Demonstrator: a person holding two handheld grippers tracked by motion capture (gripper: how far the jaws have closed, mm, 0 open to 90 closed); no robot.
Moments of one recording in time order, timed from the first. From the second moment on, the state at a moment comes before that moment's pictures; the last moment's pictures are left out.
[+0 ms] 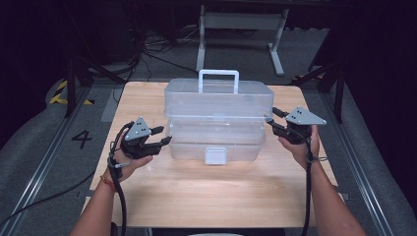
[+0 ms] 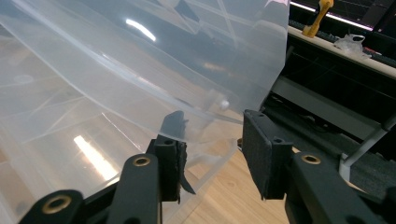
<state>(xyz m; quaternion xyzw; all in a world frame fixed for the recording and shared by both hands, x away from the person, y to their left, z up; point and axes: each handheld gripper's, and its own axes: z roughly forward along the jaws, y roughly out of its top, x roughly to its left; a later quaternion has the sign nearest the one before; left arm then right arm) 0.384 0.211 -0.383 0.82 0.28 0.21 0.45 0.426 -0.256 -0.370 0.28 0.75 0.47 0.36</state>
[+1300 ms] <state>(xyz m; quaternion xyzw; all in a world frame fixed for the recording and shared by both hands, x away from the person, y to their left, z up) 0.390 0.200 -0.414 0.84 0.30 0.19 0.42 0.449 -0.251 -0.334 0.30 0.73 0.49 0.38</state>
